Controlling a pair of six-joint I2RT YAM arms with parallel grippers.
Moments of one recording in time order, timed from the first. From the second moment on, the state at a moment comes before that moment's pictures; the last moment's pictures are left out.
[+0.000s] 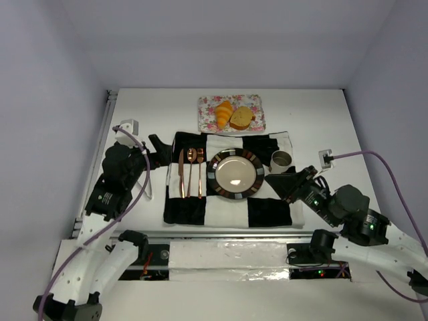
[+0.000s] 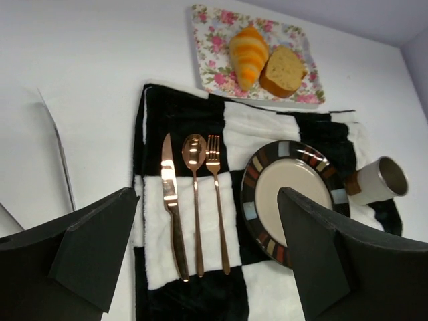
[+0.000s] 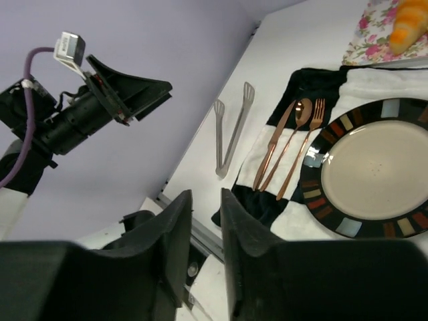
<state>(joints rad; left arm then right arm) -0.29 0.68 0.81 -0.41 -0.01 -0.42 1.11 0.43 0.70 -0.24 0.40 0.74</state>
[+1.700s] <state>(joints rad) -0.07 1.69 0.98 -0.23 -0.30 -0.31 1.11 0.44 0.56 -0.22 0.40 0.85</state>
